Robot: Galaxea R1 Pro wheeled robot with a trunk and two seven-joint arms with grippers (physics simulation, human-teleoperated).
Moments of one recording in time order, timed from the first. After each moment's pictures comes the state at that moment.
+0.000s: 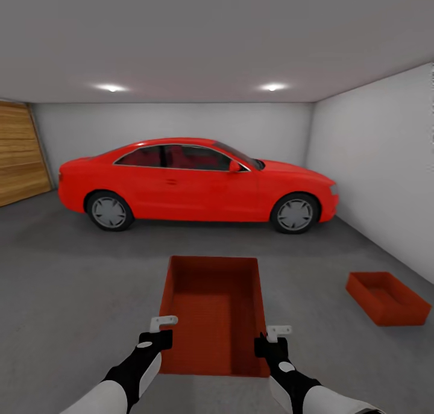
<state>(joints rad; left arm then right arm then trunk) -0.60 -0.11 -0.01 -0.33 0.04 0.05 0.20 -0.65 0.12 0.27 -0.07 -0.21 -0.33 -0.15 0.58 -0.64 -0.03</state>
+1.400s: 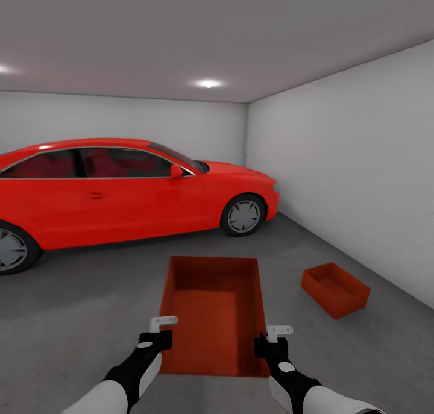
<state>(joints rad) -0.60 -0.11 0.00 -0.33 0.03 0.06 0.20 -0.65 0.12 0.27 -0.07 -0.20 -0.33 -0.16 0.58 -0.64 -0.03</state>
